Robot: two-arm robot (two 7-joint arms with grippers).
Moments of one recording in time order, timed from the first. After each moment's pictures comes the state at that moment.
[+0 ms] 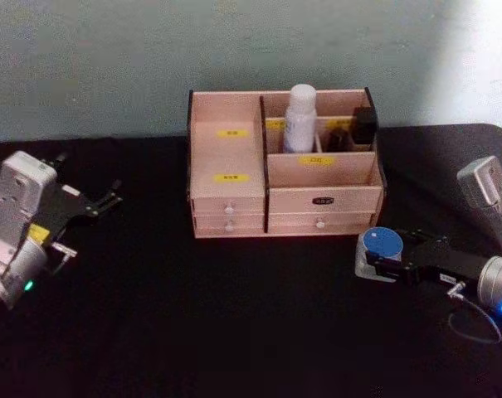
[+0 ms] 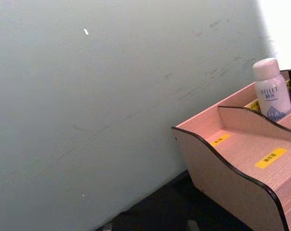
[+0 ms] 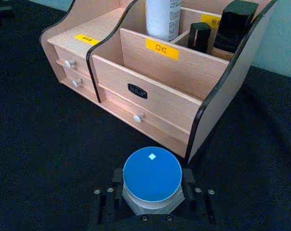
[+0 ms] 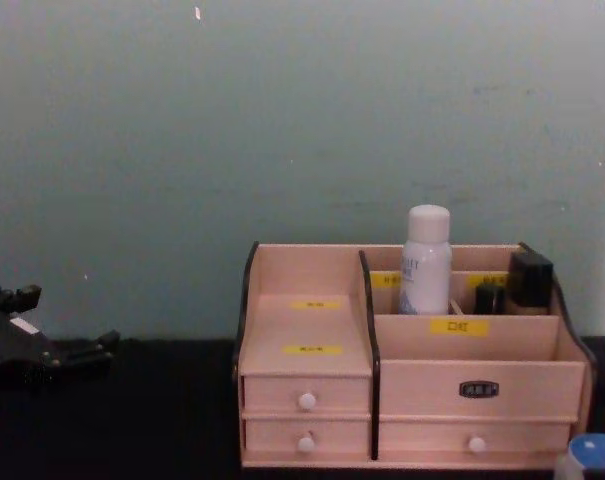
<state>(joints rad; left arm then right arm) -0.20 0.60 0.45 -1.41 -0.25 -0.12 0.03 0.11 0.66 -0.33 -1.55 0.48 0.31 0.43</state>
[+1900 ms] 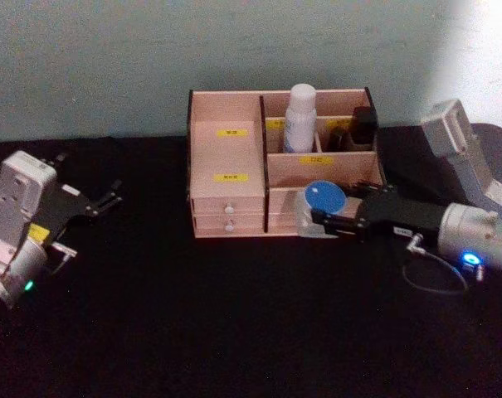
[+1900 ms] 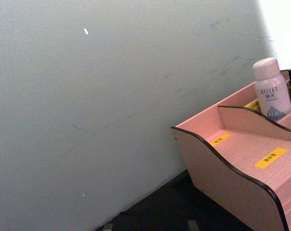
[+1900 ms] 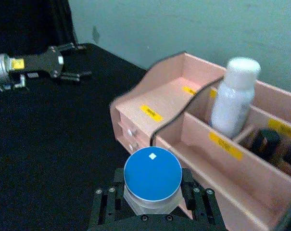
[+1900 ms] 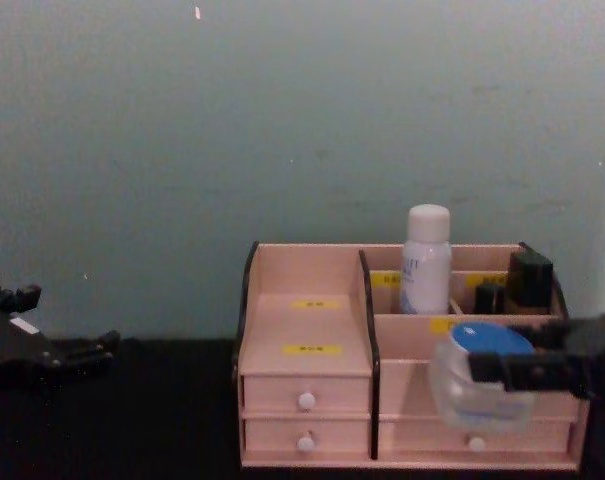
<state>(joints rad) -0.20 0.60 0.45 -1.41 -0.25 -0.12 0.03 0.30 0.63 -0.45 -1.55 0.53 0.27 0.57</state>
